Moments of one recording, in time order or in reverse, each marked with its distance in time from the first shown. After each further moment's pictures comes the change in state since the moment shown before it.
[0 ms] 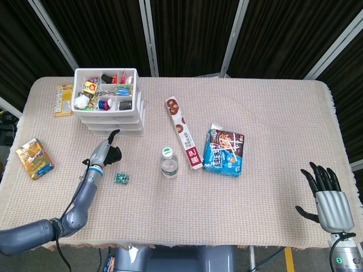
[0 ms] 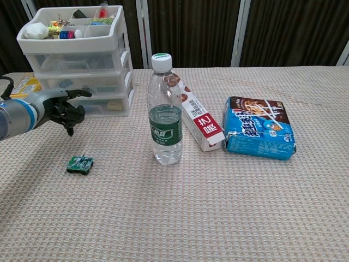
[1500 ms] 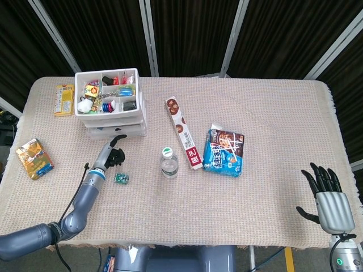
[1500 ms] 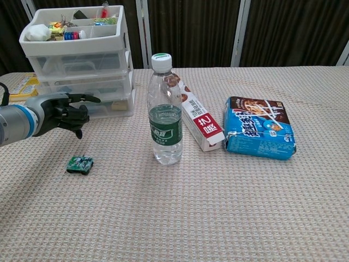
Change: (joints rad) left arm 0.066 0.008 -0.026 -0.064 0.076 -0.049 -0.217; right arm -0.005 0.002 -0.003 -0.004 -0.006 0.009 -0.018
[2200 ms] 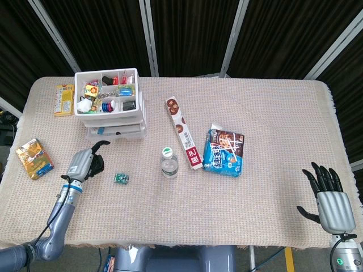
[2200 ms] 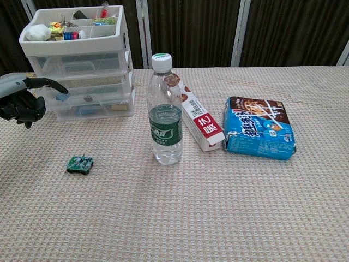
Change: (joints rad) left arm 0.138 0.118 0.192 -0.058 0.460 0.302 0.191; right arm -0.002 0.000 0.005 -0.005 0.006 0.004 -0.009
